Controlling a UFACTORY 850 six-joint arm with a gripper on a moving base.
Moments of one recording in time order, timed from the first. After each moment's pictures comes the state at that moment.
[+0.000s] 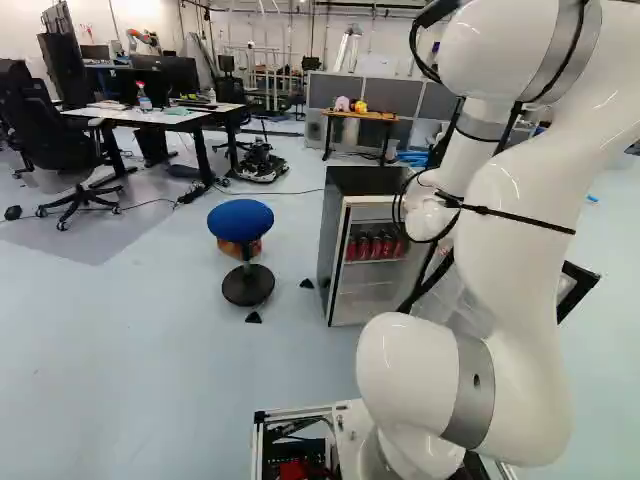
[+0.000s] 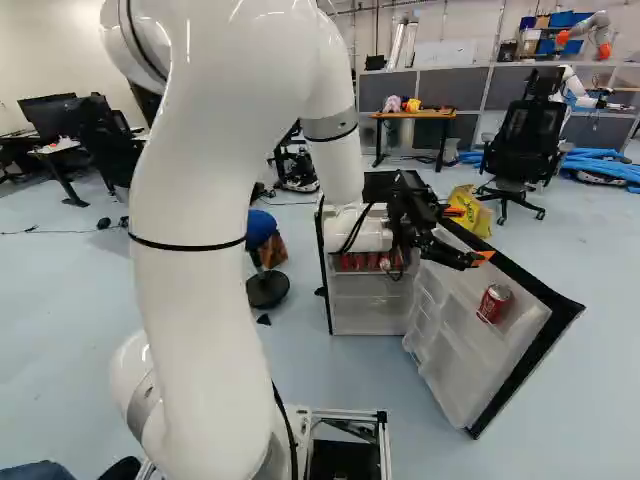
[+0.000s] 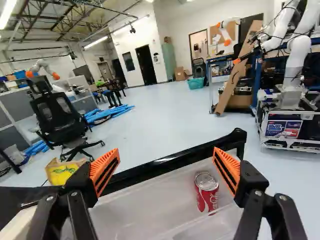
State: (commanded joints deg) arm -28.4 -21.8 -37.0 51.7 76.2 0.0
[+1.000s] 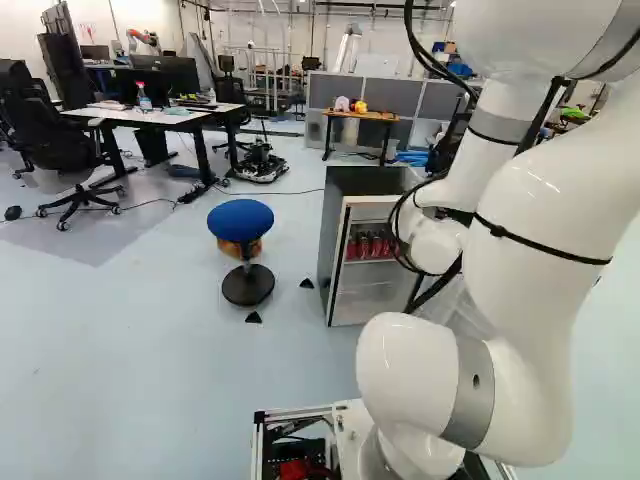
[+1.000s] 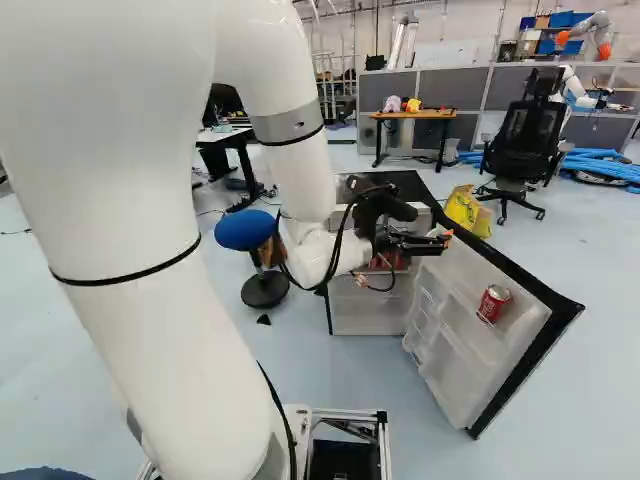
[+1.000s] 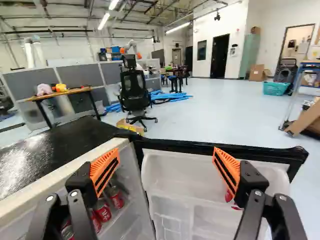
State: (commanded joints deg) arm -28.5 -8.8 -20.5 21.5 74.4 0.0
